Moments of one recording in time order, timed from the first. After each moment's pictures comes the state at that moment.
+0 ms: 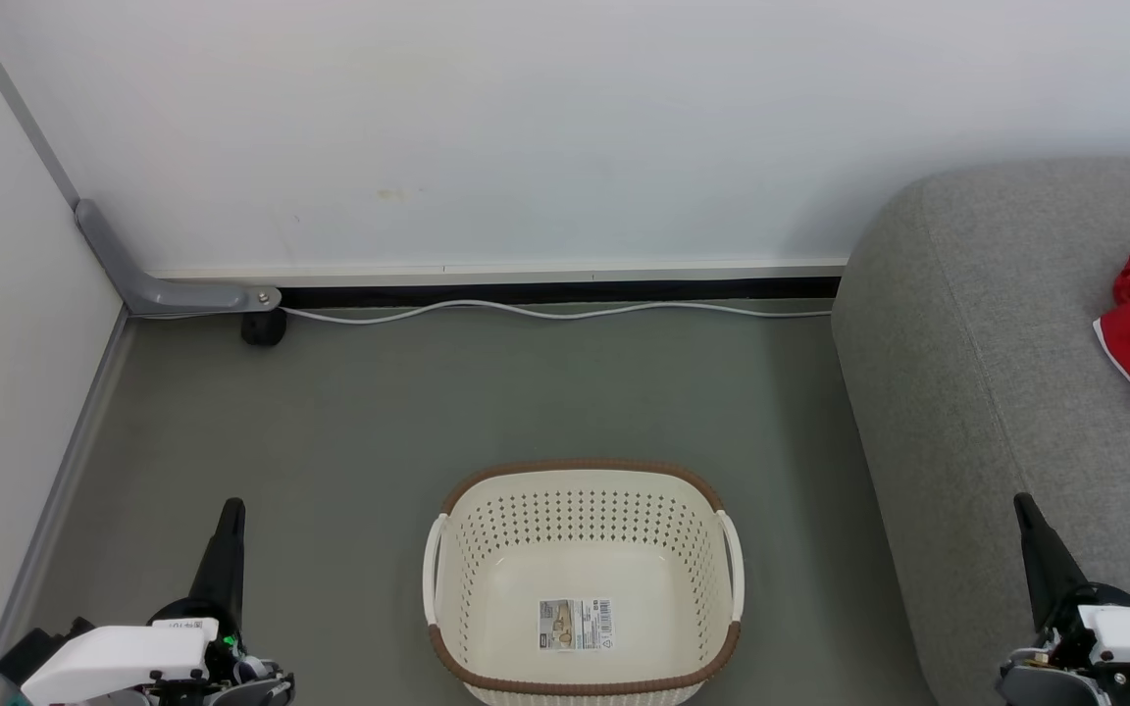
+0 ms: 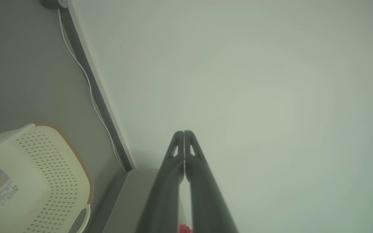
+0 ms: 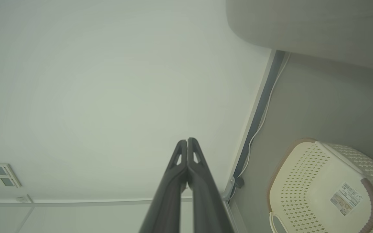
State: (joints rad) left arm -0.05 0.03 0.09 0.28 -1.53 -0.12 0.09; right arm -0.06 -0.04 -0.12 0.29 1.53 0.13 0.08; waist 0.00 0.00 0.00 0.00
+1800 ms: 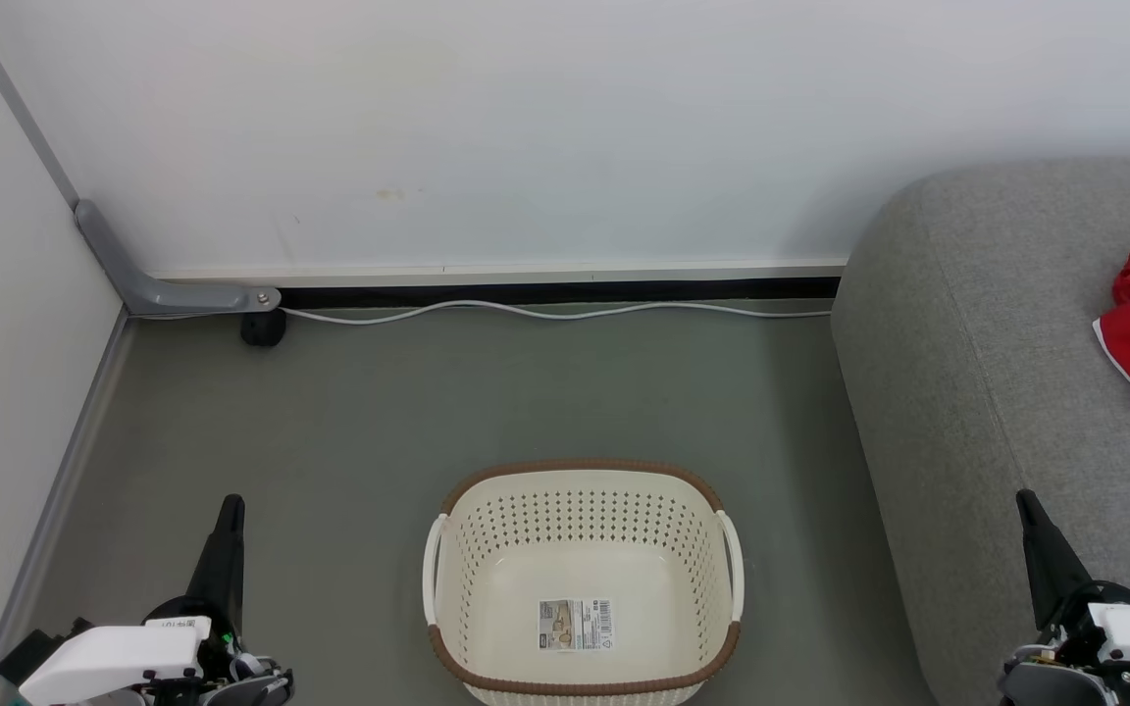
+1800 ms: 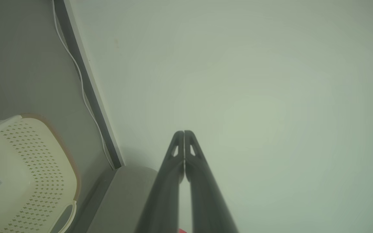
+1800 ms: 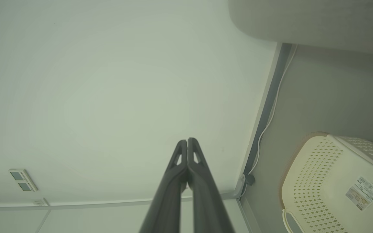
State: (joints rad) left arm -0.05 0.03 0.09 0.27 -1.61 -0.12 0.11; right arm -0.06 -0.04 -0.13 0.28 1.60 0.13 0.11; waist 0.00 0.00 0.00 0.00
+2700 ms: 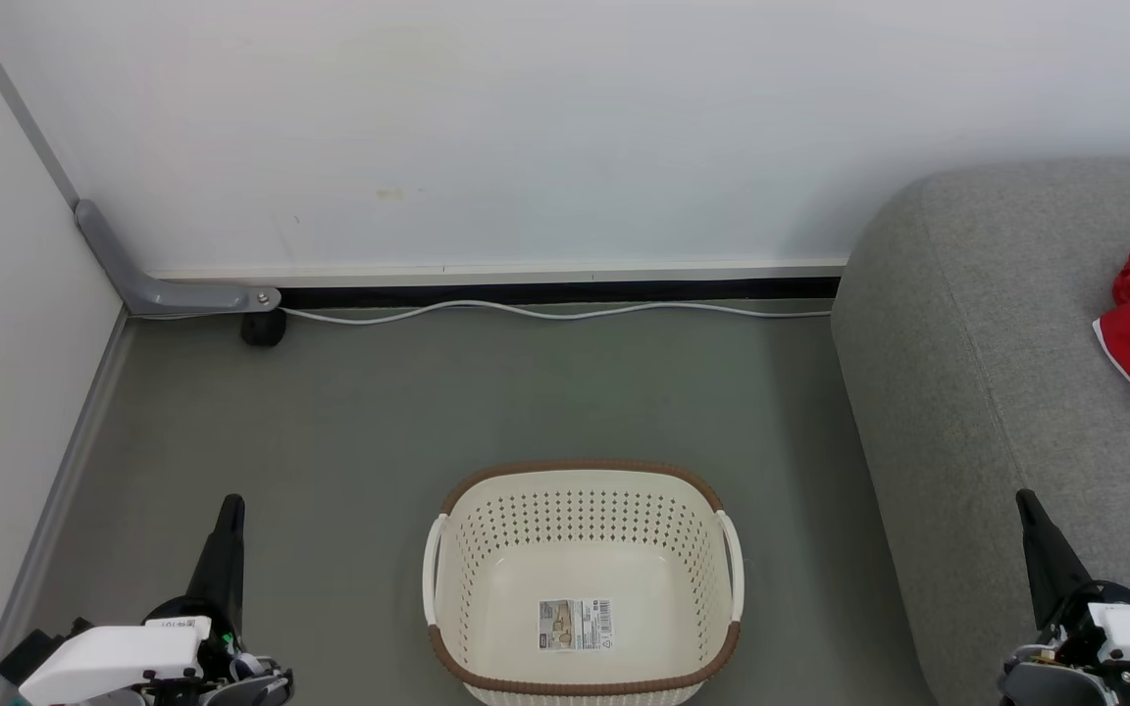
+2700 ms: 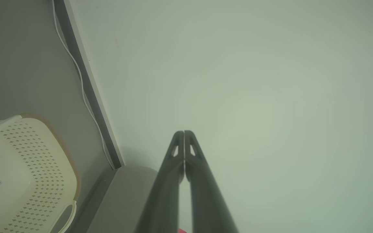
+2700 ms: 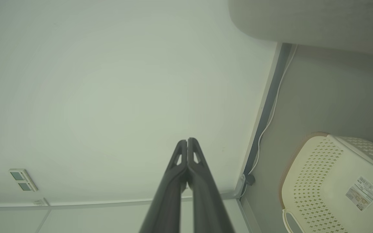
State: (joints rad) left arm -0.05 0.03 0.09 0.27 -1.61 -0.12 0.11; right arm -0.06 -0.04 -0.13 0.28 1.60 0.13 0.11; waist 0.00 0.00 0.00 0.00
